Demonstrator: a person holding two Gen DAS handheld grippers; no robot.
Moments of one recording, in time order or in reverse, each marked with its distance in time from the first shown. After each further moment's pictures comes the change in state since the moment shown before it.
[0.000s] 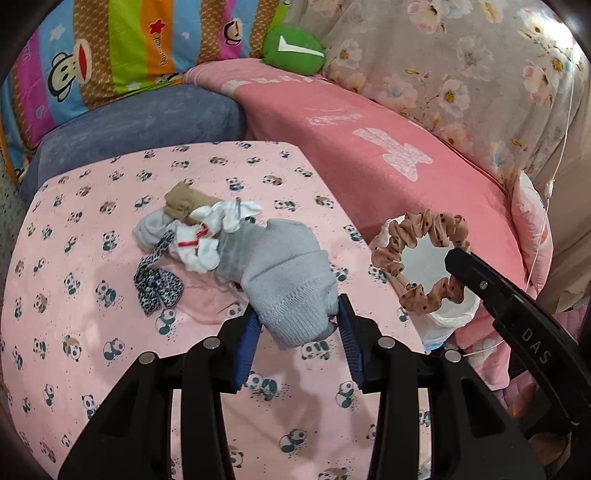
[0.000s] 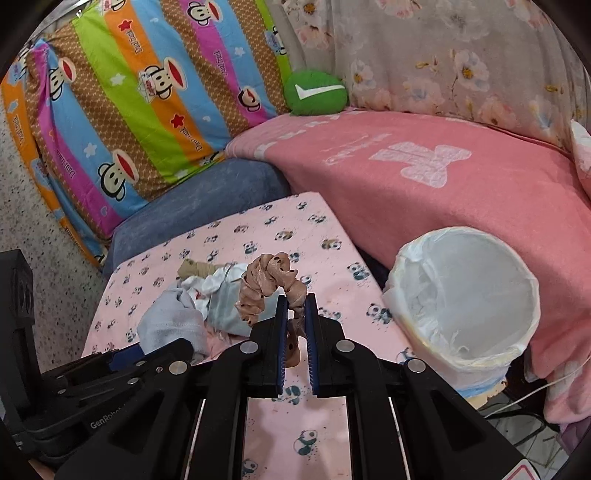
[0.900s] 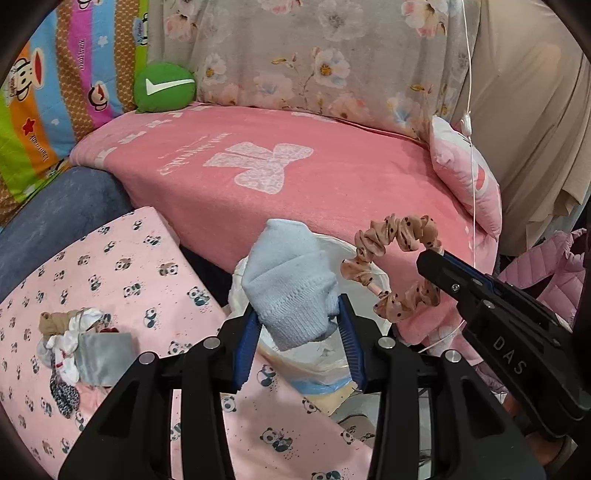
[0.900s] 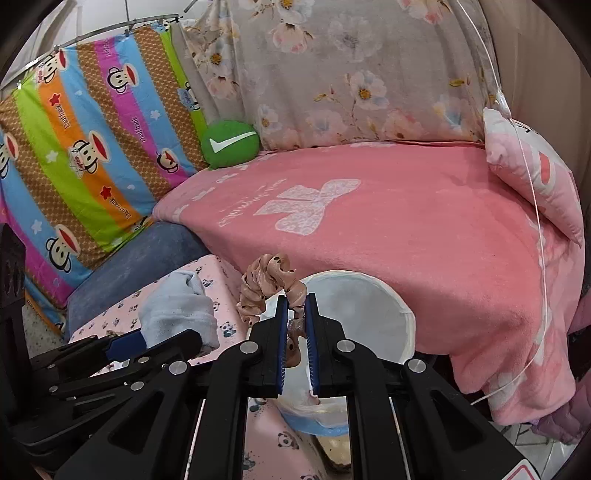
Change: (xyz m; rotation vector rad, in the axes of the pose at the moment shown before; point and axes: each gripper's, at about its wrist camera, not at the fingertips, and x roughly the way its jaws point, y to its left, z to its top) left arm 0.045 -0.182 0.036 0.356 -0.024 -0.168; right arm -0.065 -0.168 0.033 0.177 -0.142 -0.185
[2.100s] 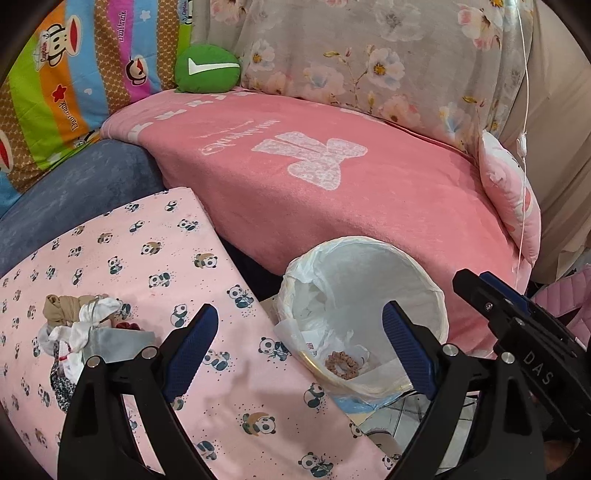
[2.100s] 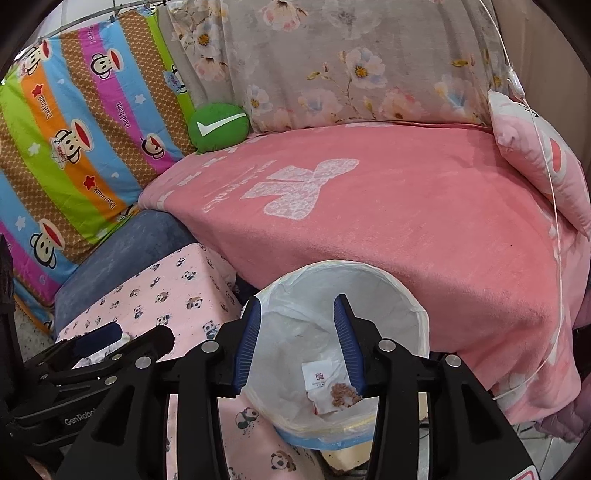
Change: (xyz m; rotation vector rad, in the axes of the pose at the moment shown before) left arm 0.022 0.050 0.000 -0.132 0.009 0.112; right arm 0.058 0.007 0.000 -0.002 0.065 -0.023
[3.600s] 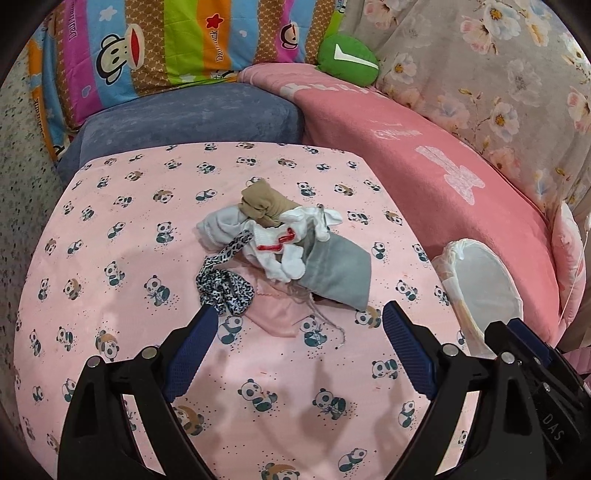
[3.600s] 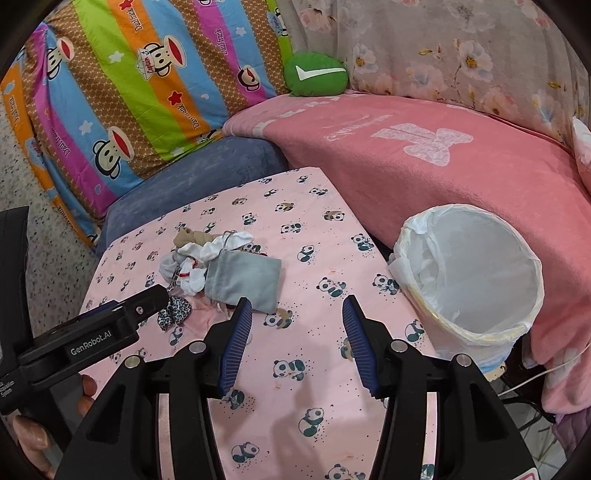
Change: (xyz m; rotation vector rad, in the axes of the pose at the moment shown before) left arm -0.082 0.180 -0.098 -0.342 0.006 0.213; right arm -0.020 0.177 -0.108 -0.224 0.160 0.168
